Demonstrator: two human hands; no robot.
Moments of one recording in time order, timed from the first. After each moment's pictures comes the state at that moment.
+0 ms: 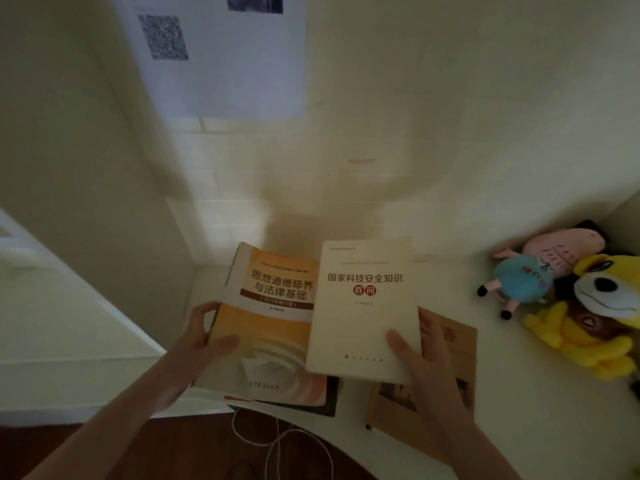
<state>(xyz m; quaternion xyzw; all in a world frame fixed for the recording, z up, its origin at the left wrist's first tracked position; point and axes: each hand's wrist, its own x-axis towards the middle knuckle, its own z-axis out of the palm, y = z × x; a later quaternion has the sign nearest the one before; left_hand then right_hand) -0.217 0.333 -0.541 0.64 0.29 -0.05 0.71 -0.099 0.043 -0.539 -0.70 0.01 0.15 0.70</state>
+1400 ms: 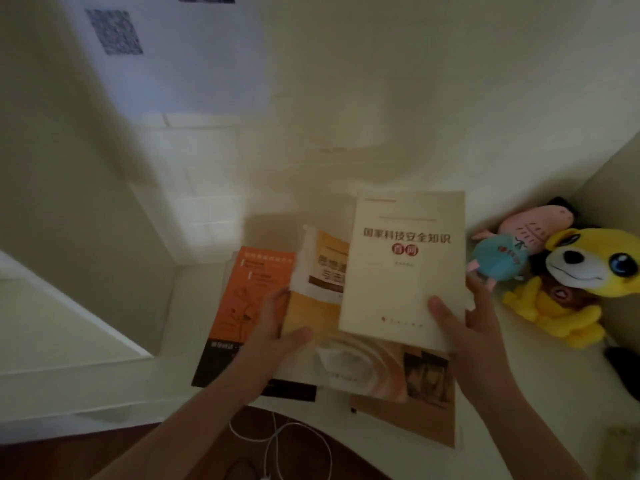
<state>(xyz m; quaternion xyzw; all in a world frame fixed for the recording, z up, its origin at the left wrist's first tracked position) -0.168 0.227 -0.537 0.63 0.16 -0.02 0.76 -0.082 -0.019 -0.500 -0.68 -0.01 0.07 0.73</state>
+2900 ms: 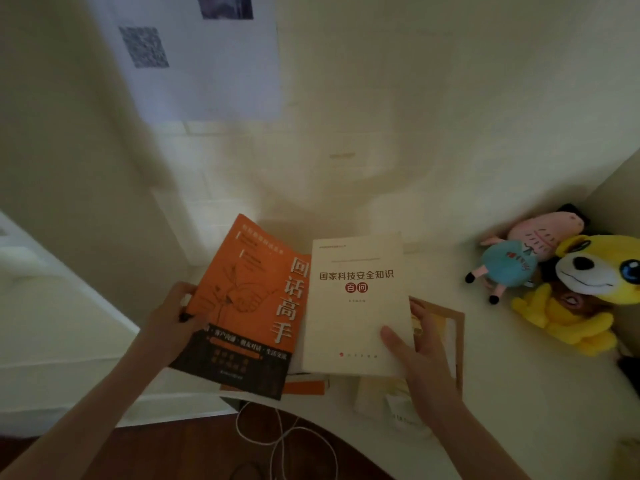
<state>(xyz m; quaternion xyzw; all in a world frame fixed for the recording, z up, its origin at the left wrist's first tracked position) -0.211 0.337 -0.511 0.80 0.32 0.03 0.51 -0.113 0.020 -0.536 -0.66 -0.01 0.17 0.73</state>
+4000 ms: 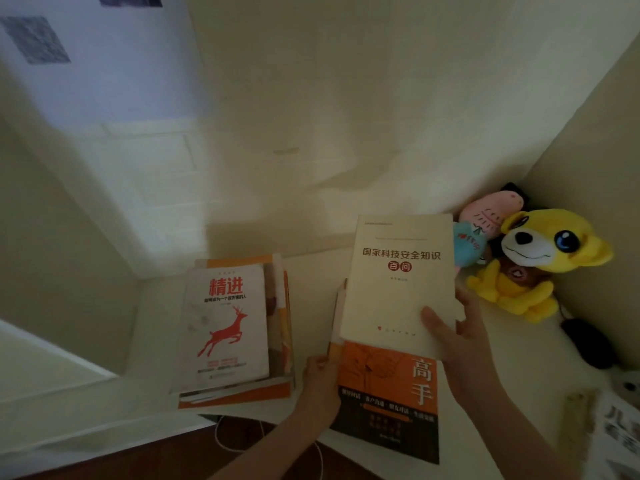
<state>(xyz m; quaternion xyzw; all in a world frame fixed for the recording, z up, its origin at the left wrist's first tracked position) -0.154 0.109 -0.625 0.88 0.17 -0.15 0.43 -0.088 -0.065 -0.516 -0.65 0.07 0.08 0.75</state>
